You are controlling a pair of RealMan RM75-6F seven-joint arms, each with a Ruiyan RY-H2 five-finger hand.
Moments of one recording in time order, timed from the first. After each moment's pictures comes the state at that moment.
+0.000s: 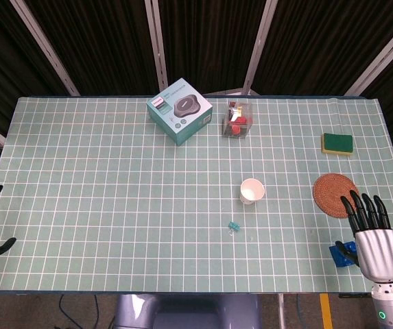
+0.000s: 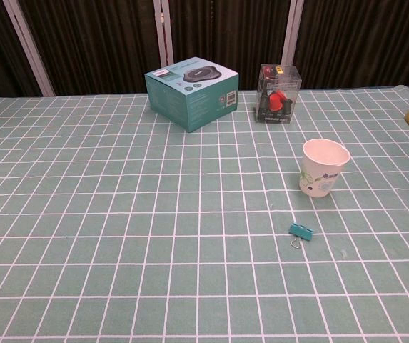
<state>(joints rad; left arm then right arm) -0.05 -0.96 -0.04 -1.86 1.52 1.55 0.18 0.09 -1.23 0.03 -1.54 -1.64 1.67 -0.24</state>
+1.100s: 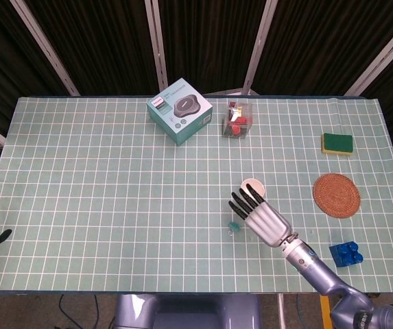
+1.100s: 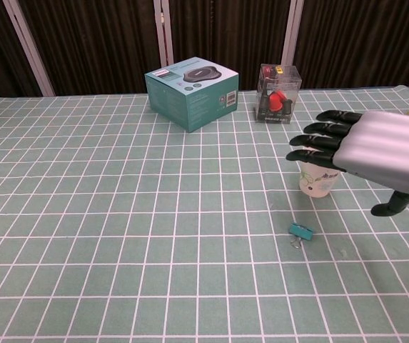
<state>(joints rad) -0.11 -1.02 -0.10 -1.80 1.34 1.46 0.25 0.54 -1.37 0.11 -1.58 -1.61 0.93 -0.84</state>
